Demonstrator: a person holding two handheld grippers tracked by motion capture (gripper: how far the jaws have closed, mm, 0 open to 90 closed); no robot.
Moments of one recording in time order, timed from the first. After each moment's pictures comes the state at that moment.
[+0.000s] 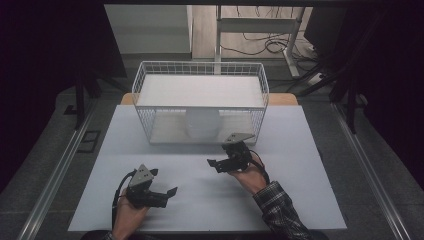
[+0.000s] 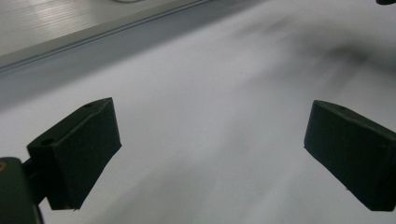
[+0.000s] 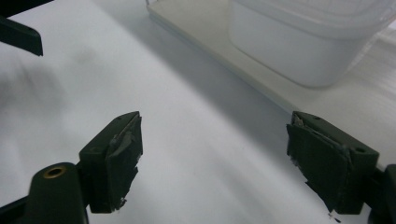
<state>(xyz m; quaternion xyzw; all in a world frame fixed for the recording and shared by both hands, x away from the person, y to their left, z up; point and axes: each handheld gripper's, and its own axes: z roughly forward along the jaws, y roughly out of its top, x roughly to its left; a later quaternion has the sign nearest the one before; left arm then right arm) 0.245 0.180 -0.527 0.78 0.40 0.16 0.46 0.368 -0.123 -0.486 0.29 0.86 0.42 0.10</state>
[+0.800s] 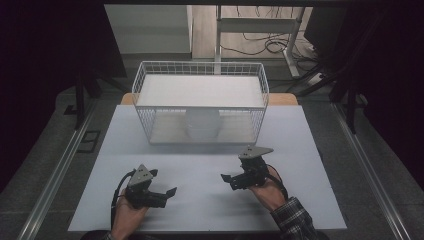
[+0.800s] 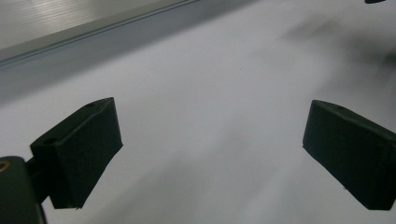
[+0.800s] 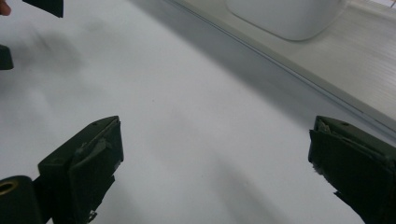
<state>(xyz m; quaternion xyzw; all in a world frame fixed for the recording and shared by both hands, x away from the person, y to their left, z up) 0.244 0.182 -0.524 0.78 0.41 0.15 0.45 0.326 -0.167 -0.482 0.29 0.86 0.41 0.12</state>
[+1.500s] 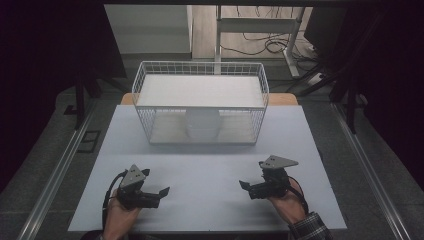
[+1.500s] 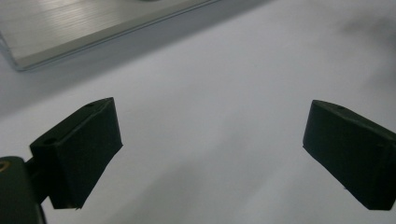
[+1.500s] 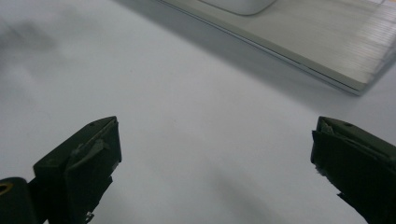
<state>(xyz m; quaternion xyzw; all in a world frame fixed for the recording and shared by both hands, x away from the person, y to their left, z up) 0.235 0.202 -0.515 0.78 0.42 0.18 0.44 0.296 -0.220 -0.480 0.33 0.83 0.41 0.15</state>
